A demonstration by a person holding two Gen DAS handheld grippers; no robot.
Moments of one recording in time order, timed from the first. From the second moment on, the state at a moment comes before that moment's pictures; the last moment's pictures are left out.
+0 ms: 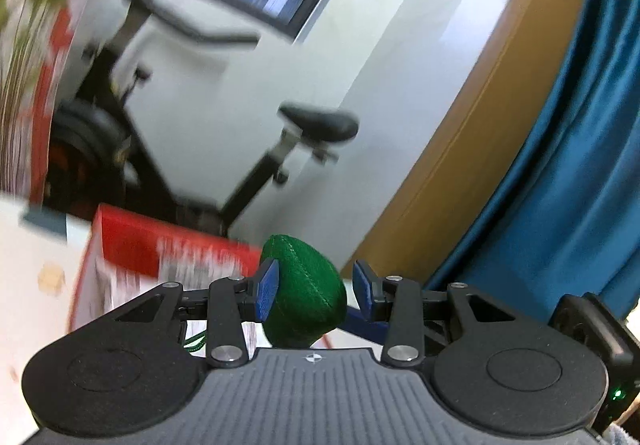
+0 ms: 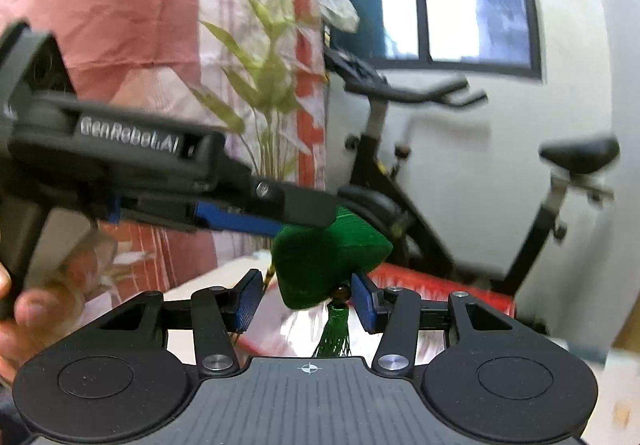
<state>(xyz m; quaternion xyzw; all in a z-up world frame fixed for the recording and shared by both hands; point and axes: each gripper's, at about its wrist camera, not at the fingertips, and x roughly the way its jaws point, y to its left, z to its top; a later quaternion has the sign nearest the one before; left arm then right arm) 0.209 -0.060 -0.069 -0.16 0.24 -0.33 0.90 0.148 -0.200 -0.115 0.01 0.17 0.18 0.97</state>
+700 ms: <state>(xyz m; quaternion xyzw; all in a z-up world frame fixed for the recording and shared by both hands) 0.297 -0.034 -0.149 -0.16 0.35 -0.27 0.88 0.249 -0.156 -0.136 -0.05 0.19 0.17 0.96</state>
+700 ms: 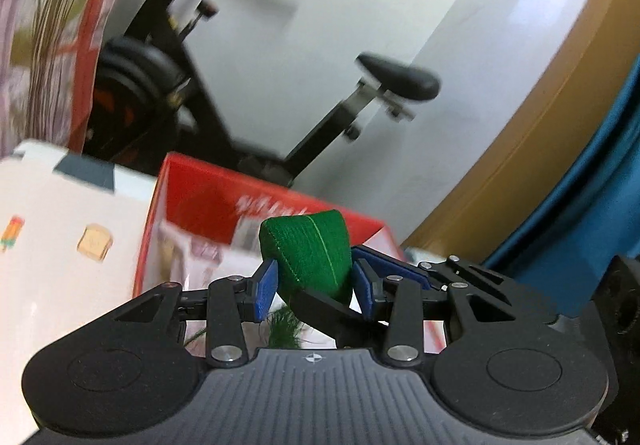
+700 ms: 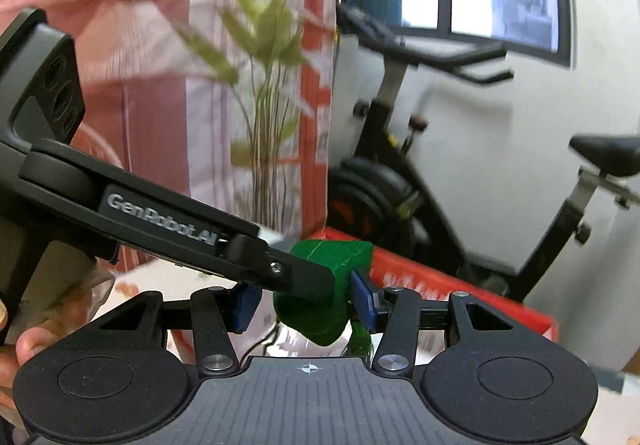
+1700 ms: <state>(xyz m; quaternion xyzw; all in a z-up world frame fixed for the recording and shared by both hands) 0.225 -0.004 -0.160 -0.01 0.32 -0.19 0.93 0.198 -0.230 -0.199 0.07 0.24 0.07 0.97</state>
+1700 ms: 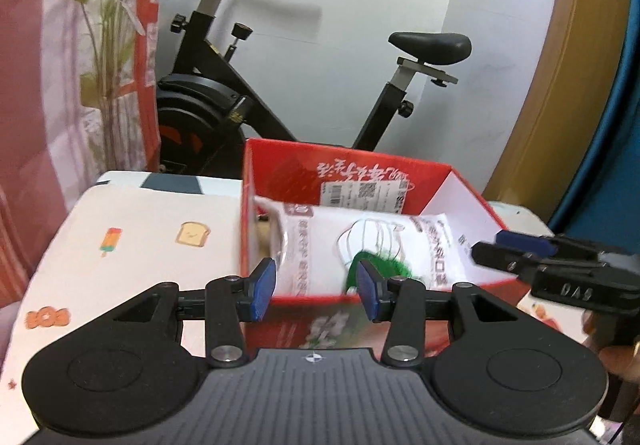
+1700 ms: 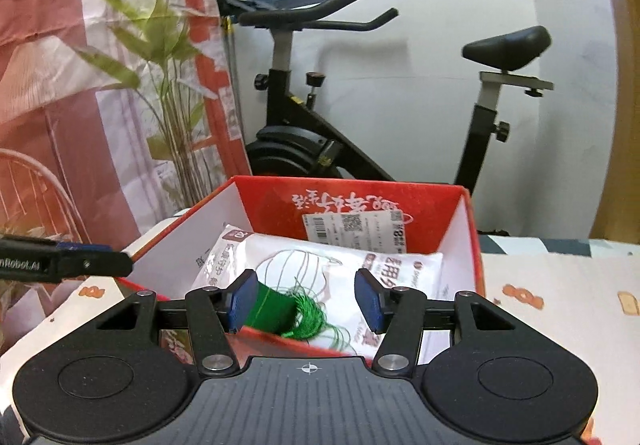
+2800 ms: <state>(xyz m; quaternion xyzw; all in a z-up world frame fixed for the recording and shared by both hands) 0.199 -0.017 -0.259 -0.10 0.44 -0.21 0.87 0.137 -0.203 -0.310 0.14 0.35 0.05 0.93</state>
